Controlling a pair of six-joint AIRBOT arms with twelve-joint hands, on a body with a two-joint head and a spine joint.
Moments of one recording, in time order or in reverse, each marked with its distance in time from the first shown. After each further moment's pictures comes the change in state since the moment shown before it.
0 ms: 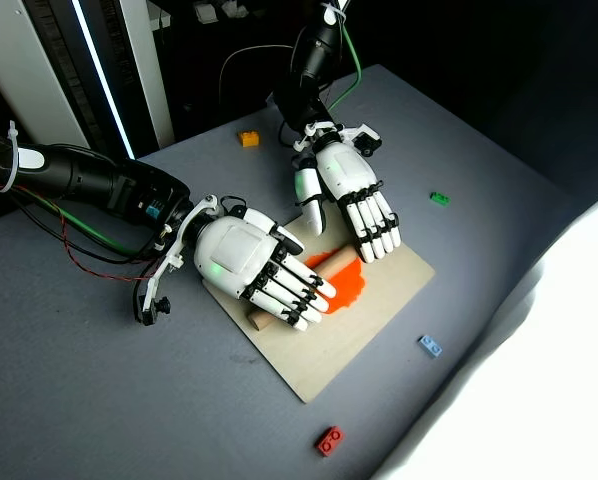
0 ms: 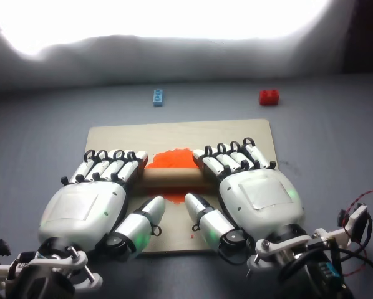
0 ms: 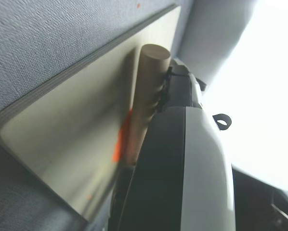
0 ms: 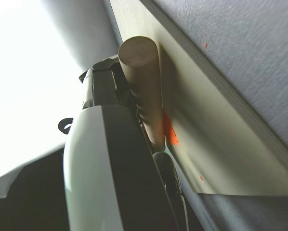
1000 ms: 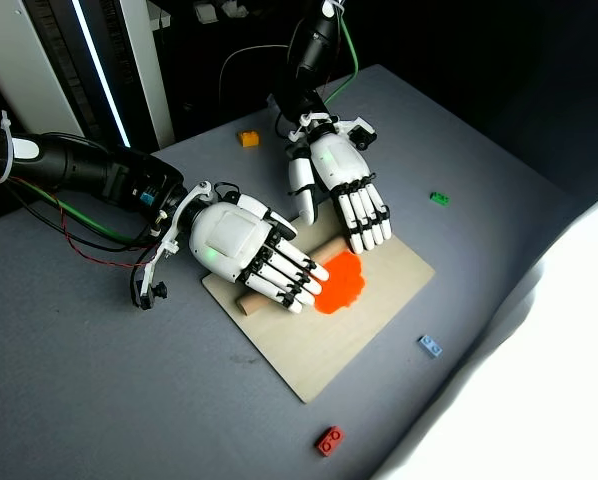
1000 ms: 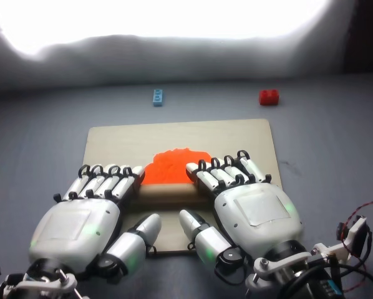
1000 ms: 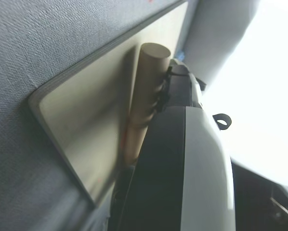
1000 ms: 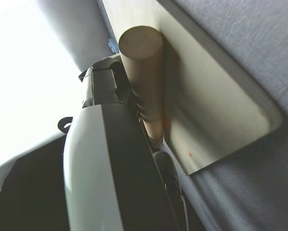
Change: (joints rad) left arm 0.057 0.023 -0.069 0.020 -0.046 -0.021; right arm -0.018 0.006 -0.063 -0.006 0.019 -0.029
